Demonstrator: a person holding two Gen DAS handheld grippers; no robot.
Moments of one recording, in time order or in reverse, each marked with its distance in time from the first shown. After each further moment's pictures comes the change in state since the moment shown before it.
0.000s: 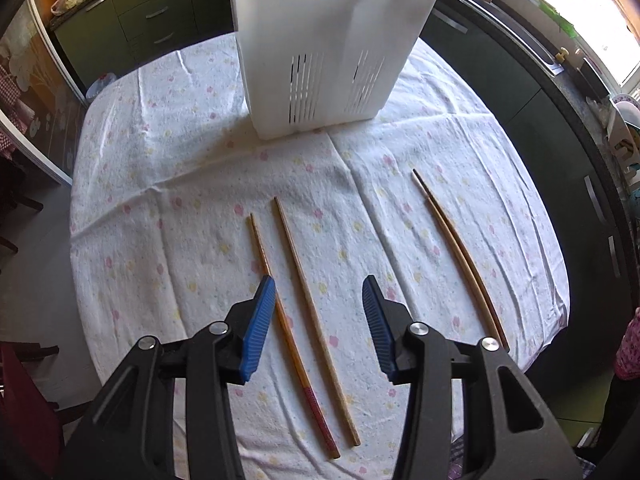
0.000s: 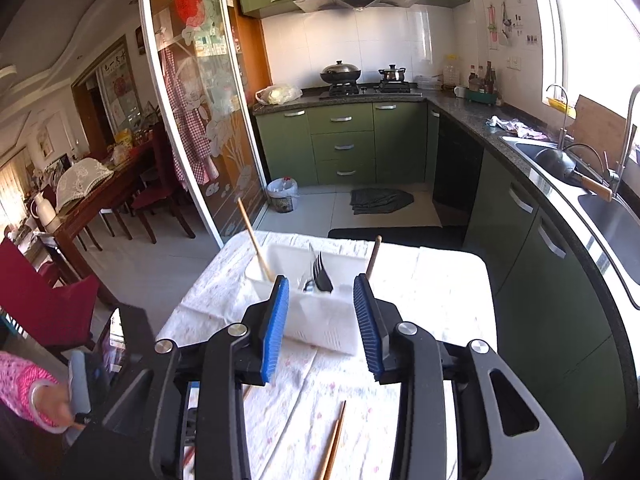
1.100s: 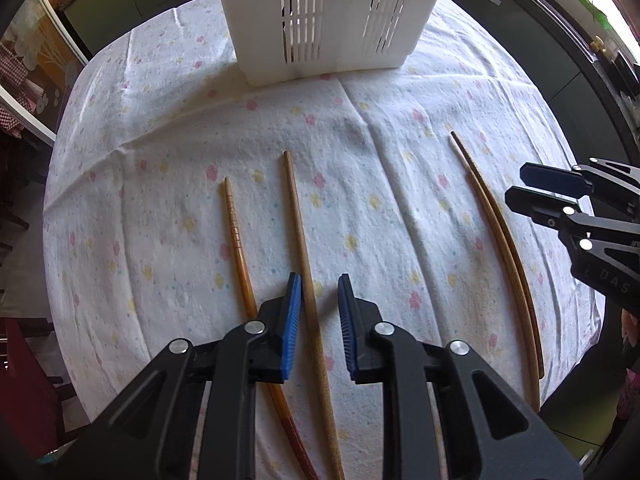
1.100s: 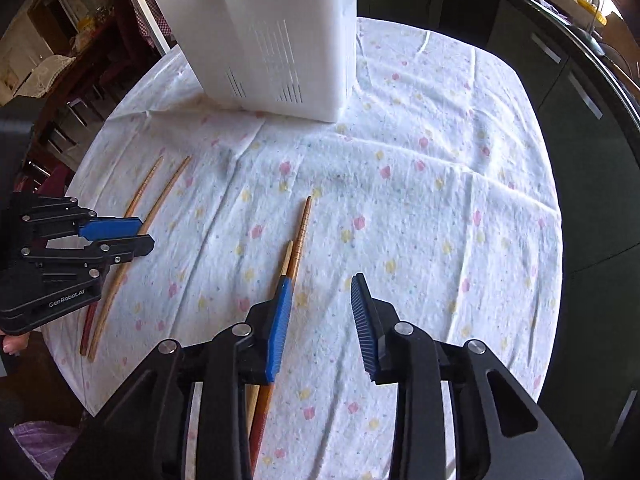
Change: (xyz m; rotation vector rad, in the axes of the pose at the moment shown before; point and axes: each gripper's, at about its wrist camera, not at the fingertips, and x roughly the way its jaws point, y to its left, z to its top) left arm 0.051 -0.009 -0.007 -0.039 0.072 0.083; right arm 0.139 -0.034 -0.159 0.004 0.539 -0.043
